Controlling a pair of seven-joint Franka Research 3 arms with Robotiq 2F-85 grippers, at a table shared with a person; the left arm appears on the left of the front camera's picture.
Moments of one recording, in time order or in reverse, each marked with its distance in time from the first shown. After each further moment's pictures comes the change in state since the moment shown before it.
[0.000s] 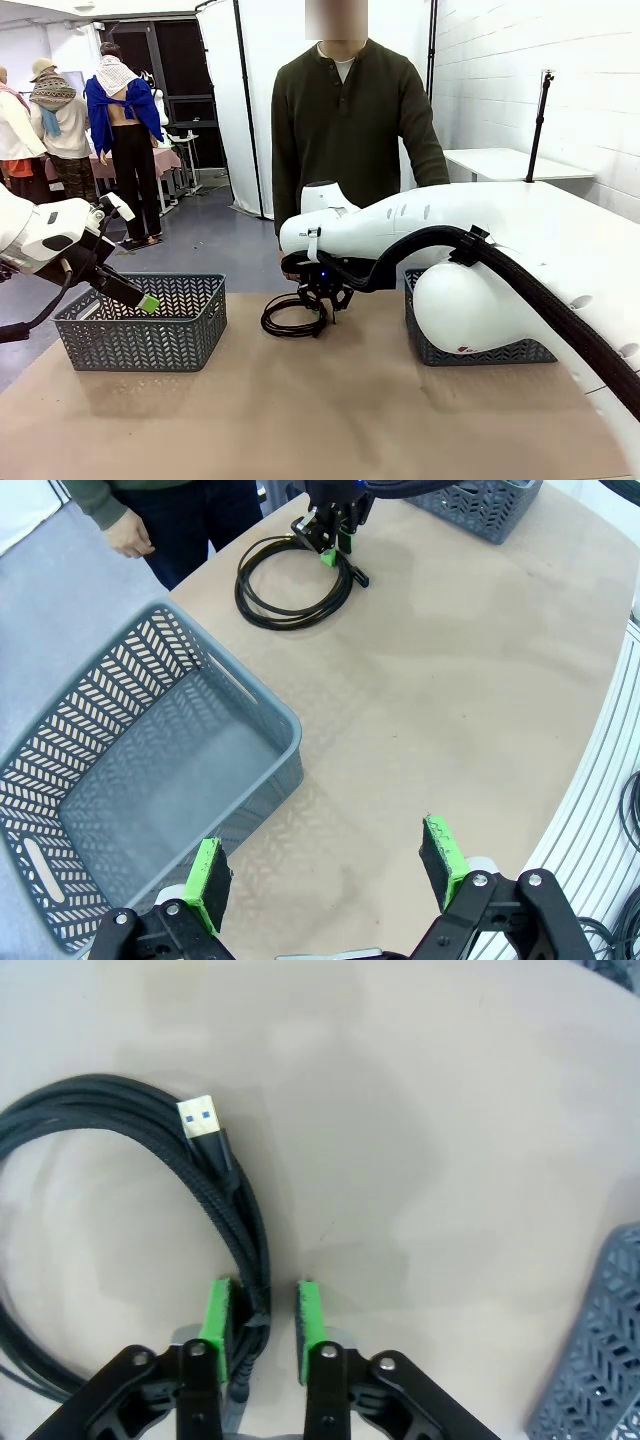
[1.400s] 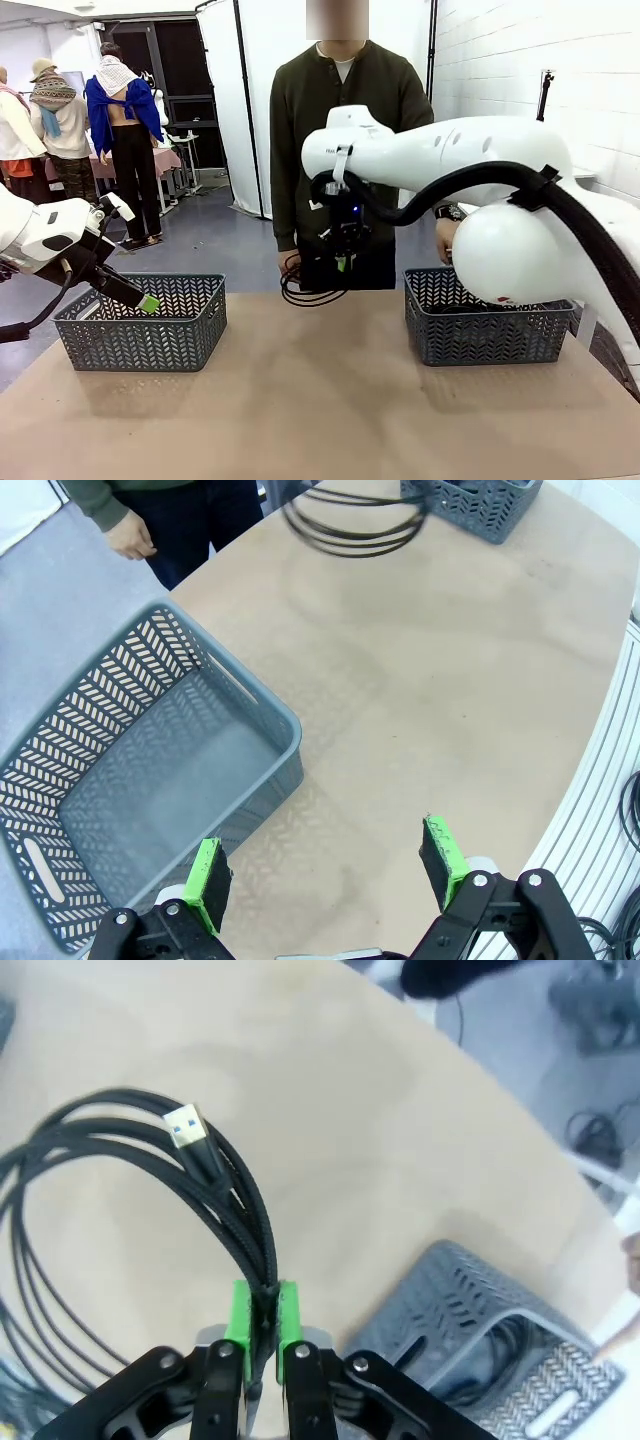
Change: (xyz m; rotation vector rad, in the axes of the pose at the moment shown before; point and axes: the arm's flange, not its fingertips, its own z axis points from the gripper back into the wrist) left arm 0.000 0.000 0.000 0.000 0.000 0.000; right arm 0.000 -0.058 0.157 0.043 0.033 0.614
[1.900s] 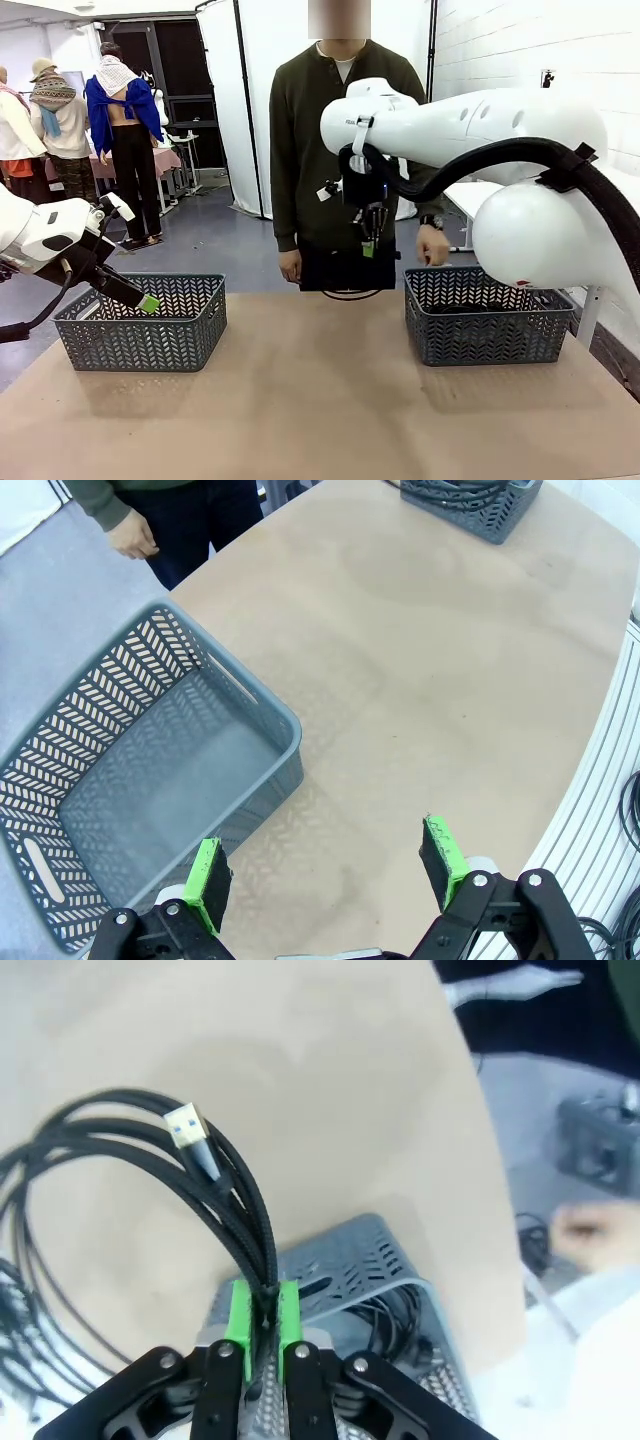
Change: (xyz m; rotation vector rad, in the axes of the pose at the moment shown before) left arm 0.000 0.000 0.000 0.000 0.000 0.000; right arm -0.032 -0.038 0.043 0.010 0.082 0.525
